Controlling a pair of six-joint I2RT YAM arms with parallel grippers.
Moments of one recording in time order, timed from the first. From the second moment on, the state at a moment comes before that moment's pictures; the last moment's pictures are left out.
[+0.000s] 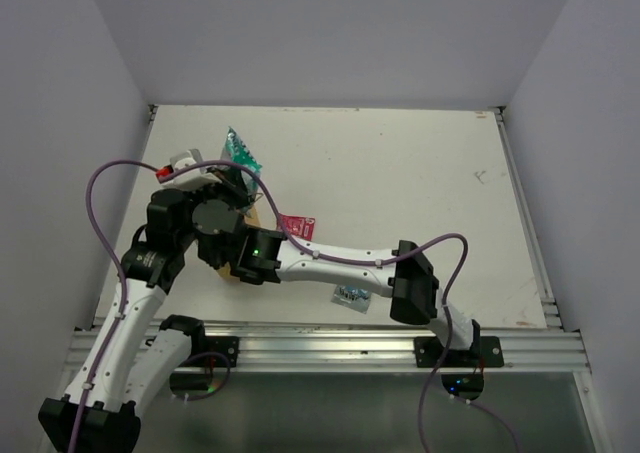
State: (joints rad) left arm -0.18 0.75 0.74 -0.50 -0.03 -0.39; right arm 1.37 2.20 2.13 0.28 1.30 -0.62
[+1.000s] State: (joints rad) left arm -0.15 0.71 0.75 -0.50 -0.04 -0.39; right arm 1.38 2.40 2.44 0.17 1.40 -0.70
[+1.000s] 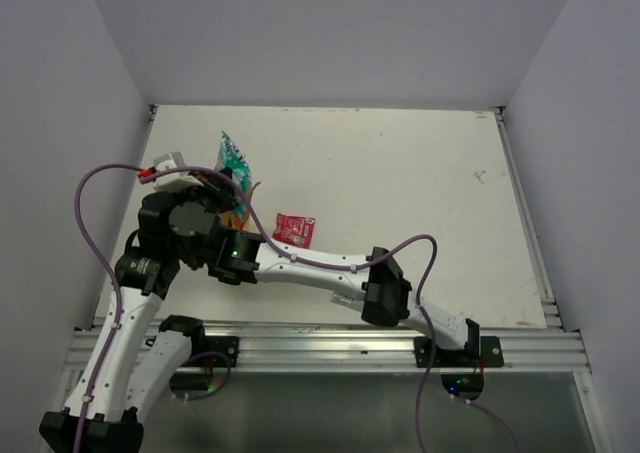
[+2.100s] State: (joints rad) left arm -0.17 0.73 0.75 -0.51 -0.07 -0.41; right arm 1.51 2.22 2.16 0.04 1.55 -0.47
